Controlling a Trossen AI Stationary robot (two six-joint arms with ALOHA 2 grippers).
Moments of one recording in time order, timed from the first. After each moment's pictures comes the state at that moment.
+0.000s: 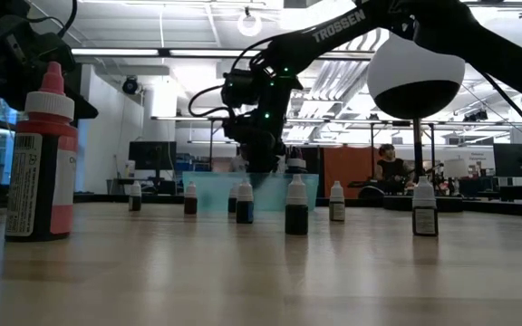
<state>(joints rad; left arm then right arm) 0.00 0.01 0.17 -0.47 -0.09 -0.48 -0.39 2.37 2.08 -0.99 -0.03 -0.15</state>
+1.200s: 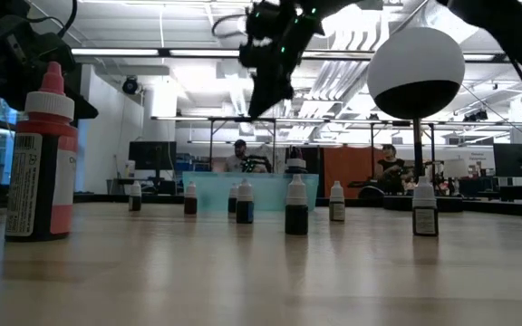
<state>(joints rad) 0.00 0.01 0.17 -0.47 -0.09 -0.48 -0.42 2.09 2.09 -0.98 -0.11 -0.16</state>
